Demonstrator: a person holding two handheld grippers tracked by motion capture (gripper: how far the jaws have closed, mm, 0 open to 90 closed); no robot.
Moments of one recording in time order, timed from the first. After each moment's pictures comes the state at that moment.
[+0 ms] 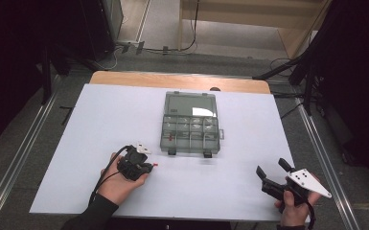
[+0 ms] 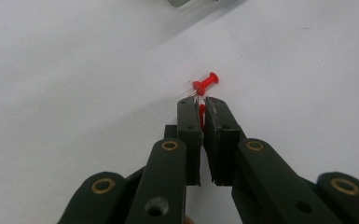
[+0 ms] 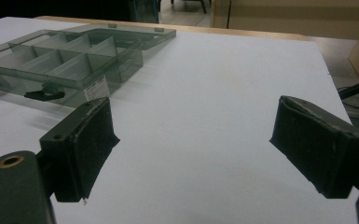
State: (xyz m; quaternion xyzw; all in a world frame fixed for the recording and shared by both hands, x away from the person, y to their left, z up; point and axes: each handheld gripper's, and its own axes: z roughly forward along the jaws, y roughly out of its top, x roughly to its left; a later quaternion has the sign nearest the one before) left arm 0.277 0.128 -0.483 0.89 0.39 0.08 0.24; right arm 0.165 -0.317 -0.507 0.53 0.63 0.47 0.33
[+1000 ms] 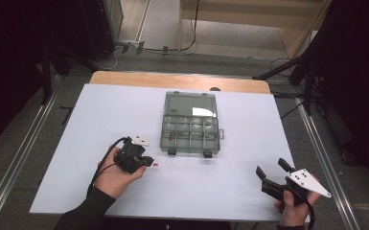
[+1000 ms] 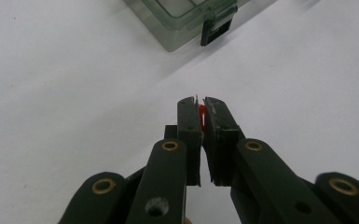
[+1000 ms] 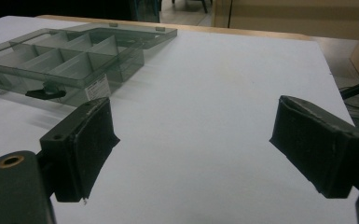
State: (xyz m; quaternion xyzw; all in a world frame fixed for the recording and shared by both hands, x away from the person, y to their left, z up) left arm 0.289 0.131 -0.452 0.89 0.37 0.05 0.27; right arm 0.165 -0.316 -0.508 0.53 0.63 0.47 0.32
